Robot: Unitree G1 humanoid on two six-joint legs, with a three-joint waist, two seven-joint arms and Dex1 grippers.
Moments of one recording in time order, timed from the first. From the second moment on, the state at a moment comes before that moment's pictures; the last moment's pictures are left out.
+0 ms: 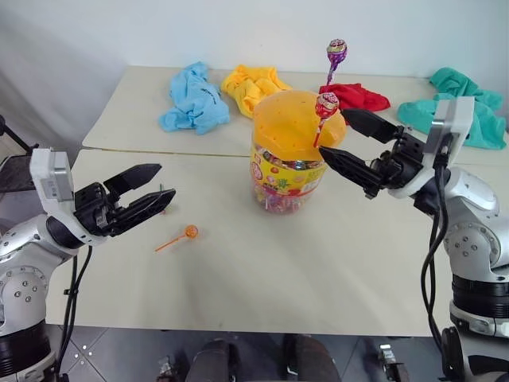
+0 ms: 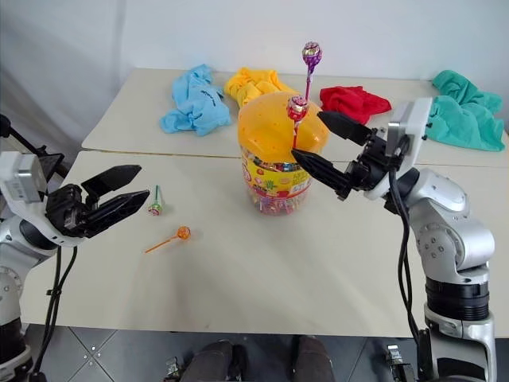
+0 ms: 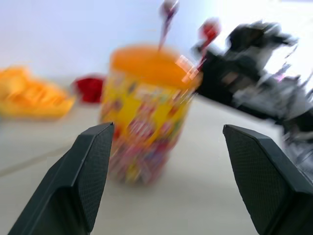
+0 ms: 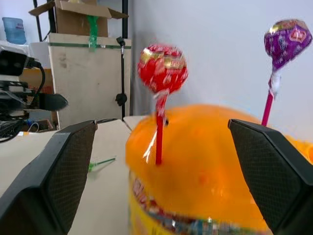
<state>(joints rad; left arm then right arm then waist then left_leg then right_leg) -0.23 0.62 0.53 -0.35 -0.99 0.67 -0.90 -0.56 -0.60 -0.17 -0.25 0.80 0.44 0.82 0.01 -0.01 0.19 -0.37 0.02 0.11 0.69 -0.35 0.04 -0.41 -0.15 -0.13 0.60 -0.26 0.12</state>
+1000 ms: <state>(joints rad) -0.41 0.62 0.29 -0.30 -0.95 0.56 -0.94 -0.47 -0.85 -0.37 -0.16 0.86 0.54 0.88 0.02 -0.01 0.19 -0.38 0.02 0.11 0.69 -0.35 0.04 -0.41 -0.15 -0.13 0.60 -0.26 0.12</state>
